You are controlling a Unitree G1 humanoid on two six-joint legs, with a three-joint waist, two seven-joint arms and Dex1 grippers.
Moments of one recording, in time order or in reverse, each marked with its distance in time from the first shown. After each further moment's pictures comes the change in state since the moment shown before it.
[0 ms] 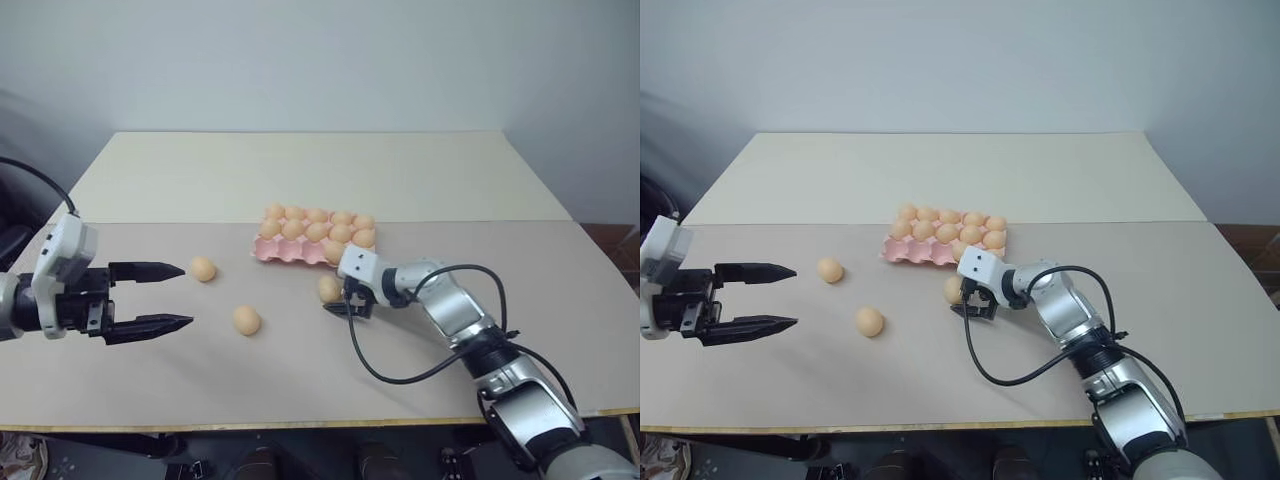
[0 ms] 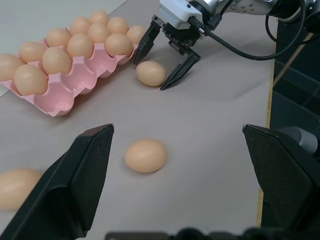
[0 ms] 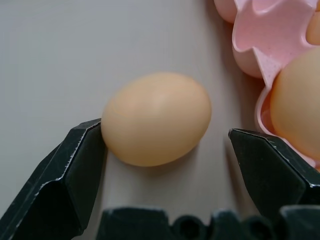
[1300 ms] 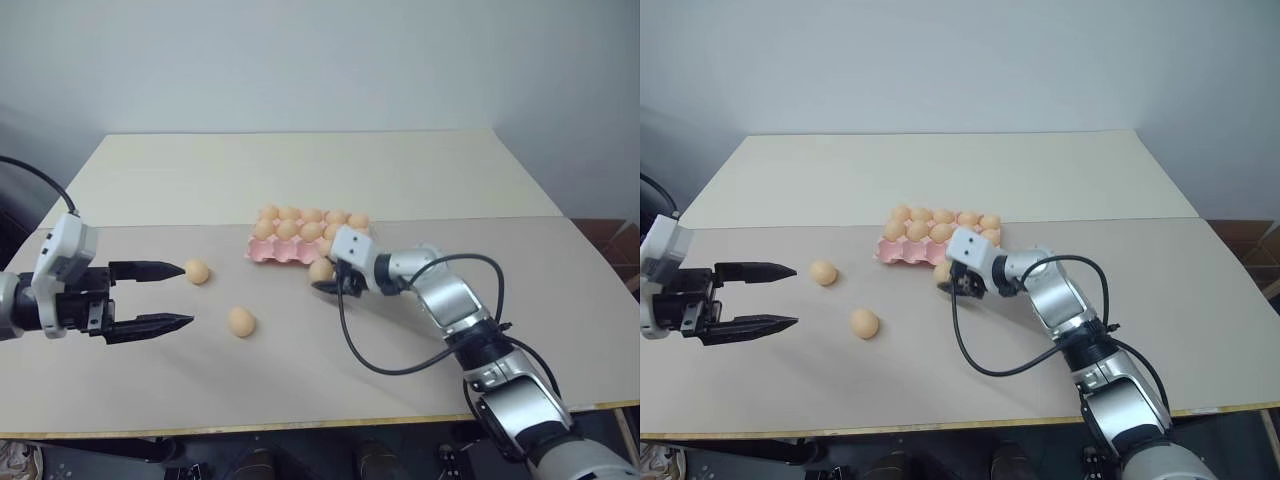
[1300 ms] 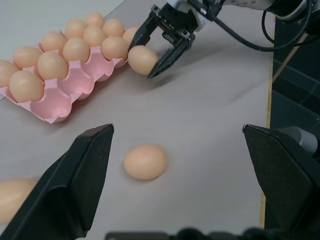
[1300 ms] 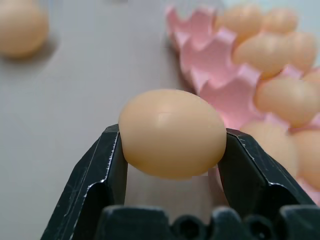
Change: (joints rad) left arm -0.009 0.000 0.001 0.003 -0.002 0.000 0.005; right arm -0.093 0.072 -0.095 -0.060 0.063 0.046 -0.001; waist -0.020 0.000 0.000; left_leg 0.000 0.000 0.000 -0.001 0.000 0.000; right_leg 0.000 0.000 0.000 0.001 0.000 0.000
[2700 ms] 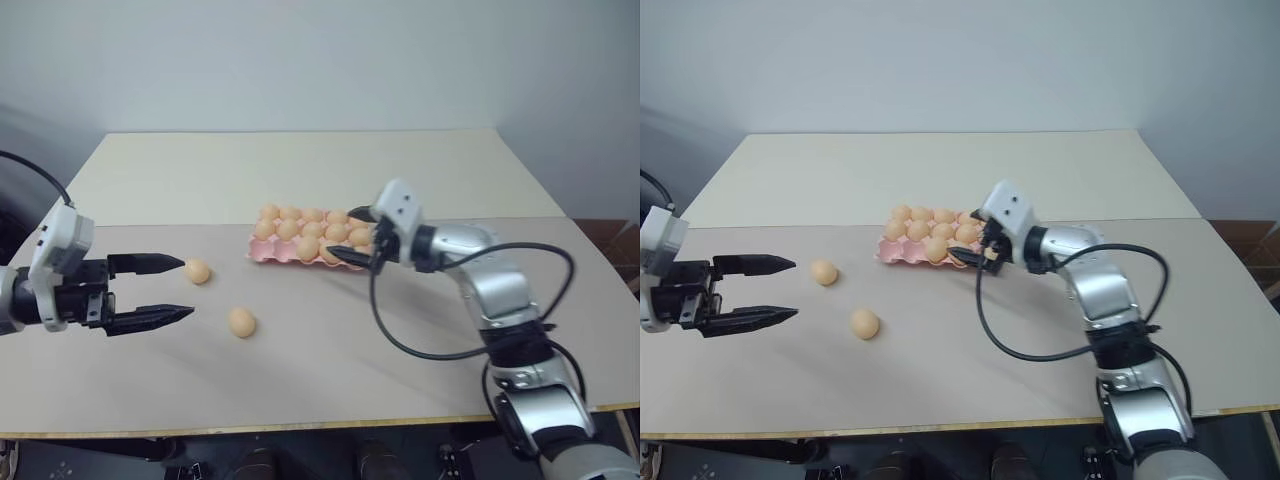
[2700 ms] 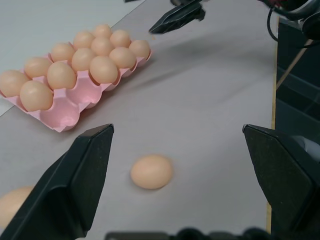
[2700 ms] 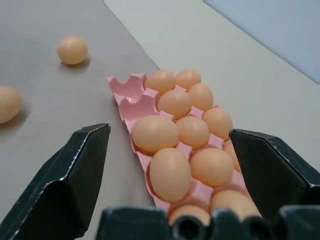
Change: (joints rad) left arm -0.050 -0.006 -0.014 0.033 -0.012 0.012 0.009; right arm 0.159 -0.213 -0.239 -0.340 0.223 0.123 0.013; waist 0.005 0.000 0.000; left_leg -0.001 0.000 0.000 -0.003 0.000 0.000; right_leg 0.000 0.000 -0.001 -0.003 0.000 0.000
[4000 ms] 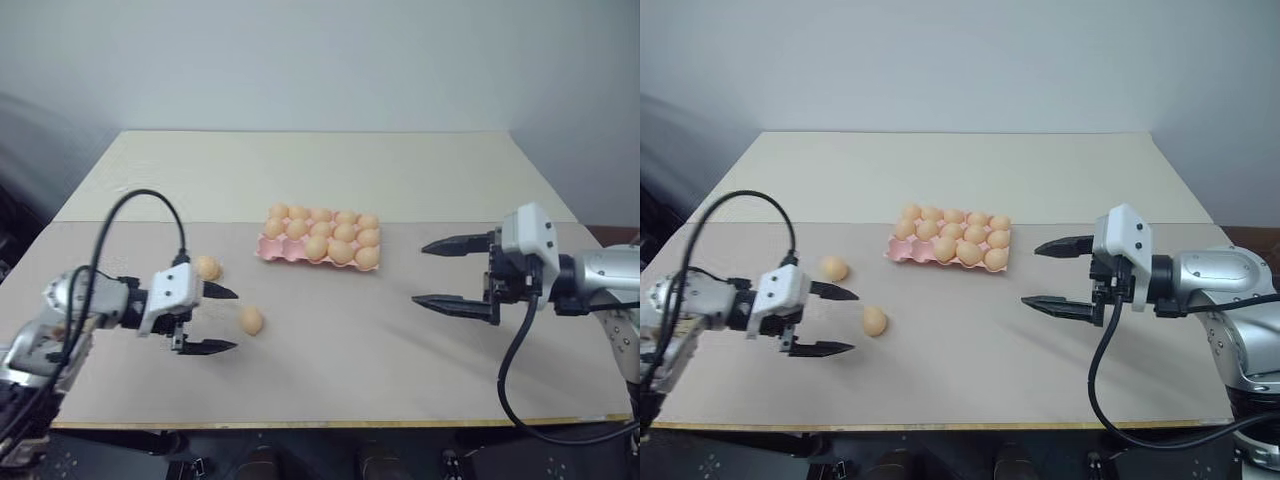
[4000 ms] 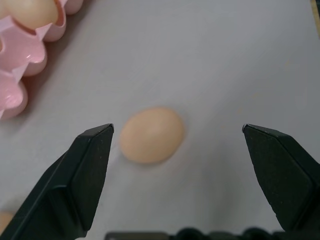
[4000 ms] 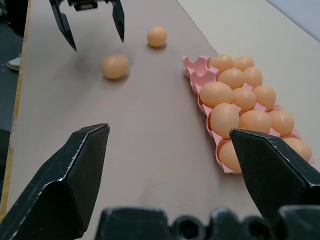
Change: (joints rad) left arm -0.205 -0.177 -0.536 0.178 0.505 -0.530 -0.002; right arm 0.288 -0.372 -0.250 -0.218 0.341 0.006 0.265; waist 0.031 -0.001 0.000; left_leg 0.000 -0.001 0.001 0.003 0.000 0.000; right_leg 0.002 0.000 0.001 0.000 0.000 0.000
